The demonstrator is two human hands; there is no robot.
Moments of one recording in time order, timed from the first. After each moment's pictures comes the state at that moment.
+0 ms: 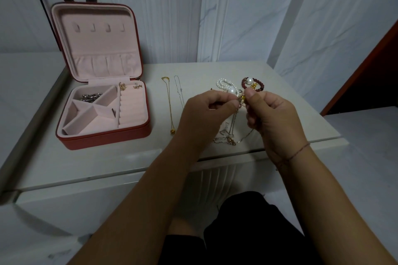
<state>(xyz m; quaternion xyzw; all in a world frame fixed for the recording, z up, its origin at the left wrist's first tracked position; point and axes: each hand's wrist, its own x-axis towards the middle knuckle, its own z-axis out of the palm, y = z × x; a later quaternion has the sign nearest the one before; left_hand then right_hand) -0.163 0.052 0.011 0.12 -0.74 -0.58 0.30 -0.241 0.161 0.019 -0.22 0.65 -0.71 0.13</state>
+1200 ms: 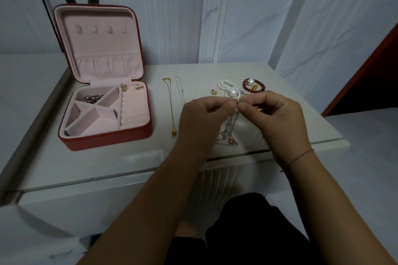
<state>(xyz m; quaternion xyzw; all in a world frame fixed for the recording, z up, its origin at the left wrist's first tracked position) -0.162 0.055 0.008 0.18 -0.73 -0.58 0.33 -0.242 0.169 0.018 -0.31 0.73 -0.61 0.01</state>
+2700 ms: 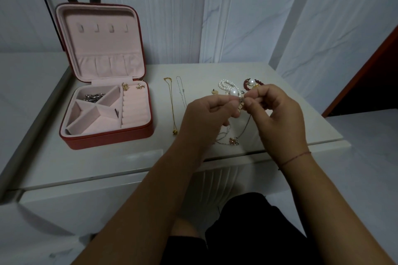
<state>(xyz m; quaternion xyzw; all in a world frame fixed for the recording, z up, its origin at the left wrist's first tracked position) -0.159 0.053 0.010 0.13 -0.69 -0.66 0.26 -0.244 0.166 0.016 -0.39 0.75 -0.51 -0.13</state>
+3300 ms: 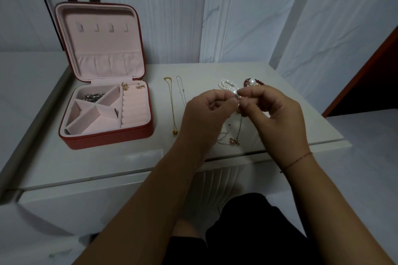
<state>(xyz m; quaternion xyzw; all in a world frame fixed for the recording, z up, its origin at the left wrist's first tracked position) -0.163 0.056 0.013 0.12 -0.67 -0.67 0.31 -0.239 0.165 0.019 -0.41 0.73 -0.54 -0.09</state>
